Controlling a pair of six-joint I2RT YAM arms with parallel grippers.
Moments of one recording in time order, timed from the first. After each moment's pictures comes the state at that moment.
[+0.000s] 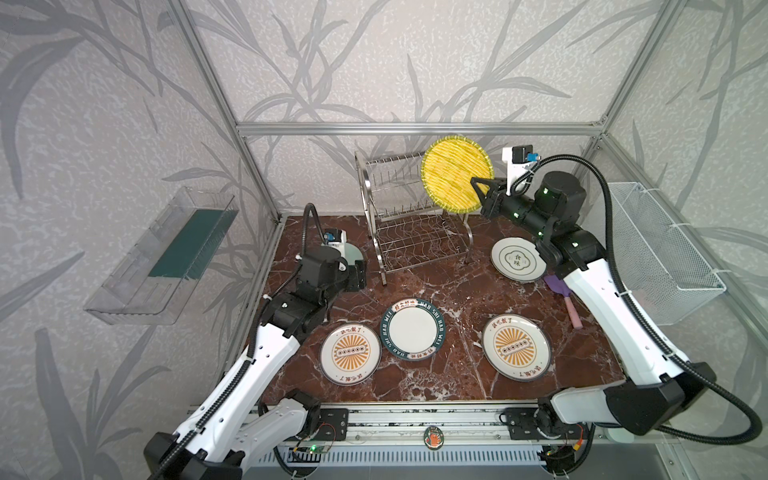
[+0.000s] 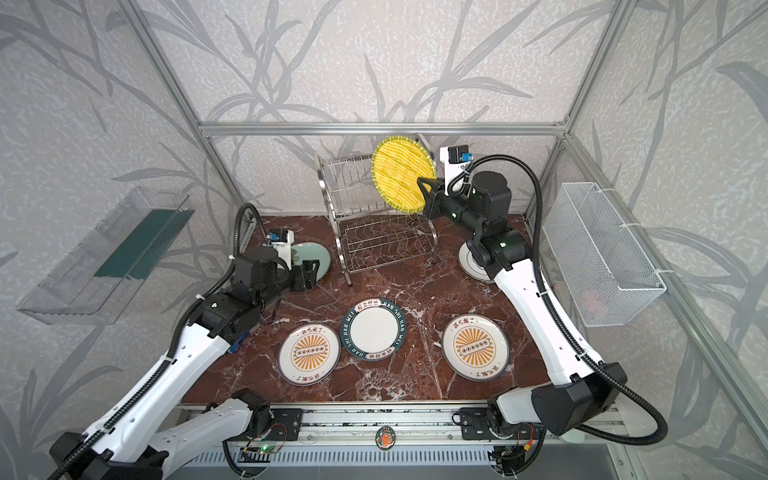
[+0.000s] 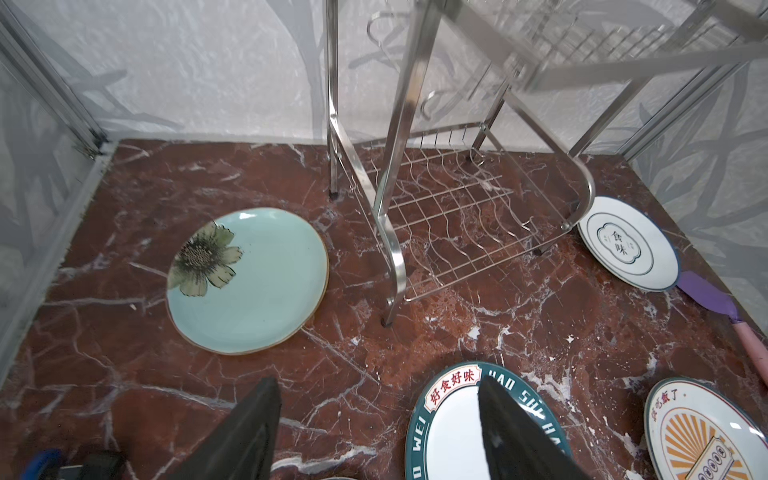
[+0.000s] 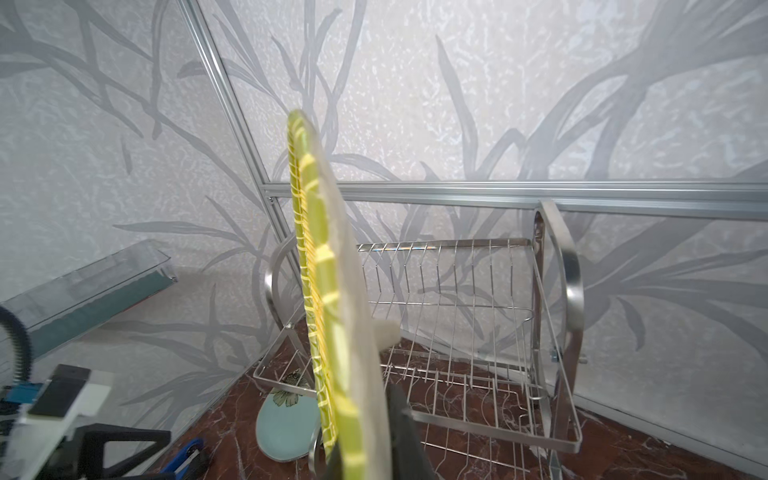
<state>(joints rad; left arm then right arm) -0.42 1.01 1.10 -0.58 -0.17 -0.27 0.37 1.43 1.63 -0.23 -0.26 0.21</state>
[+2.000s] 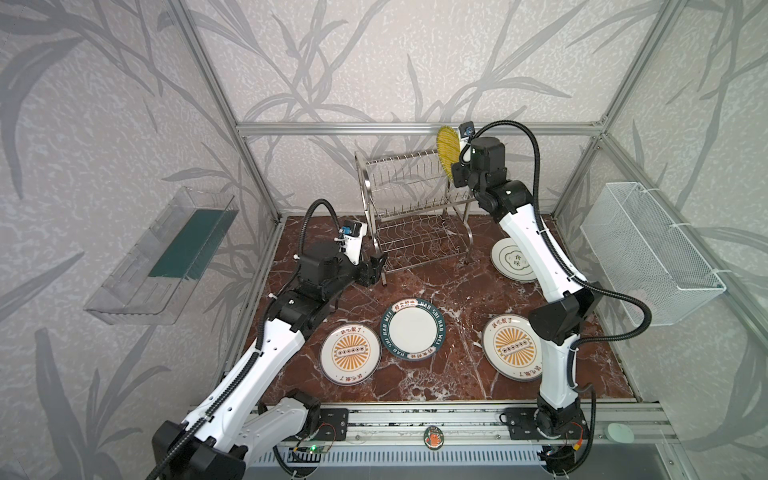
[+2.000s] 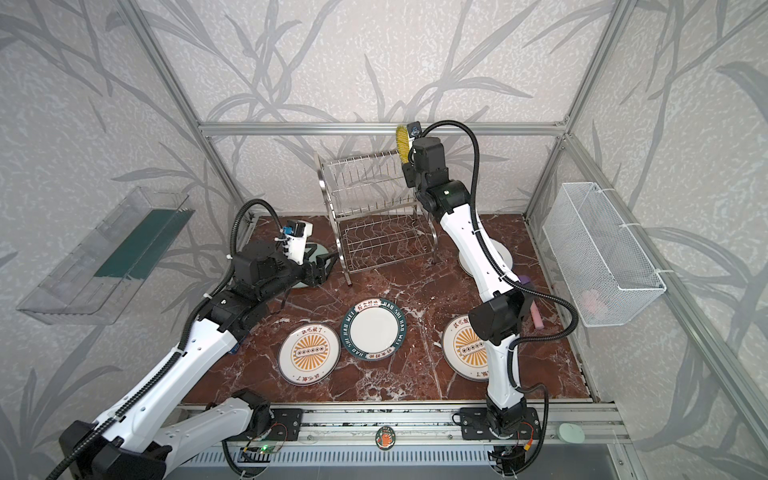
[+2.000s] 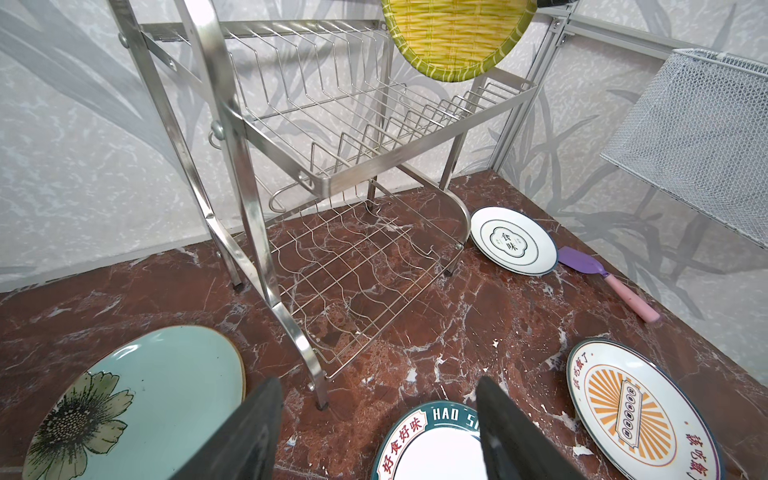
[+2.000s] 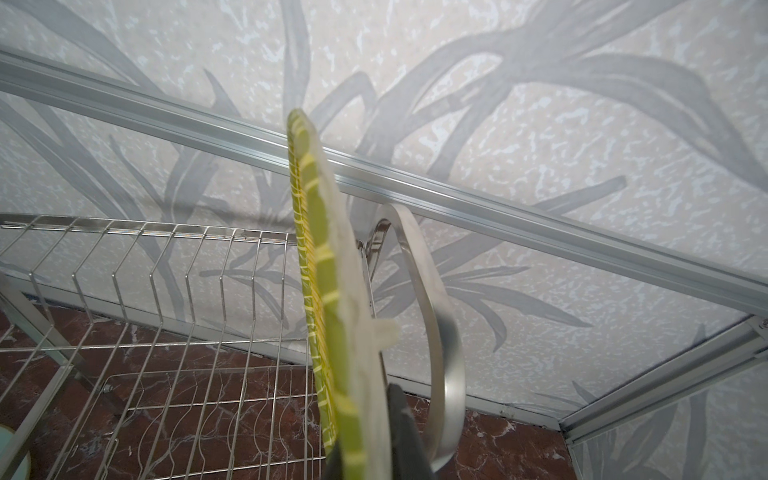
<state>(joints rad) -0.40 1.03 0.99 -0.26 0.16 -0.11 0.45 2.06 2.40 -0.57 0.38 -0.13</state>
